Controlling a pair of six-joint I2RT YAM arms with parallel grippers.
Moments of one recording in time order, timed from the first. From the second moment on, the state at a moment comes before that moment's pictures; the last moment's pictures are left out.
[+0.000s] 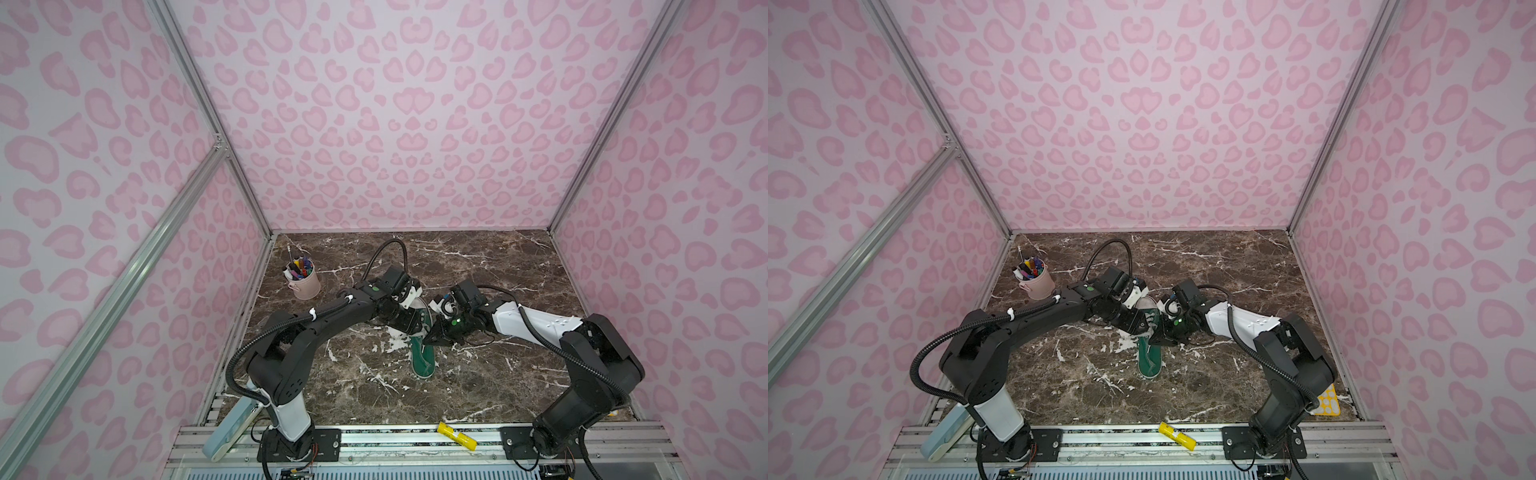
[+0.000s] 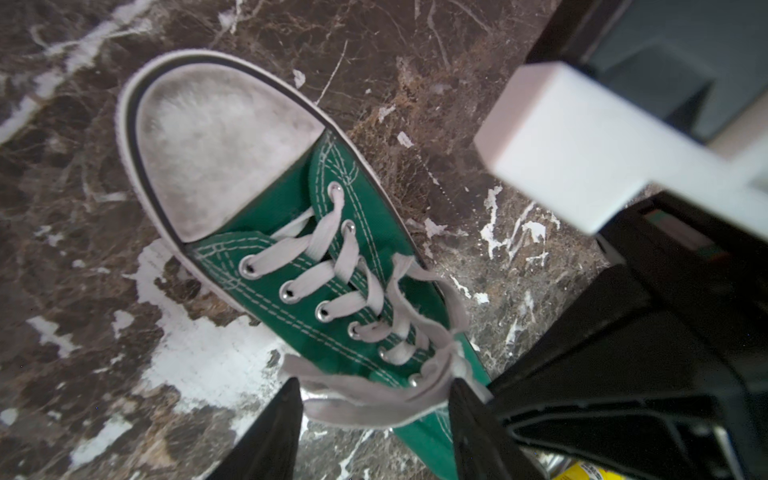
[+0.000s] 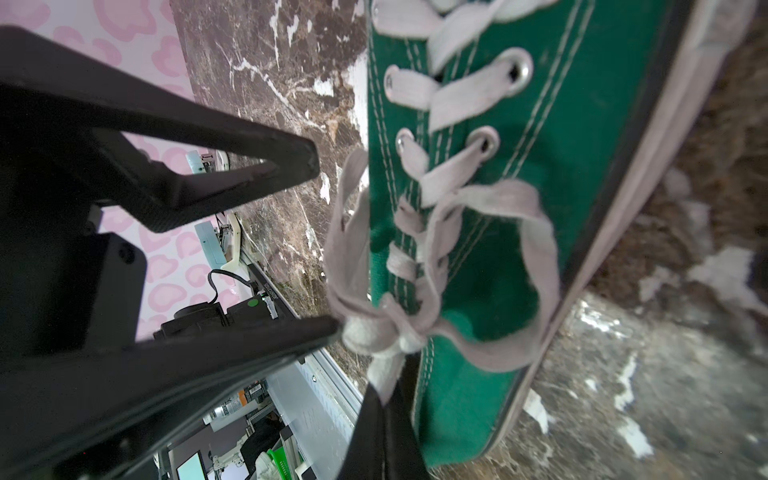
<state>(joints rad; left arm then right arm) -0.68 1.75 1.22 -0.60 0.35 -0.19 0.55 1.64 0.92 -0.40 -0.73 0.65</state>
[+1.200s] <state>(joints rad) -0.70 1.79 1.22 -0.62 0.29 -0.13 0.55 1.62 0.95 -0.53 -0.71 0.56</state>
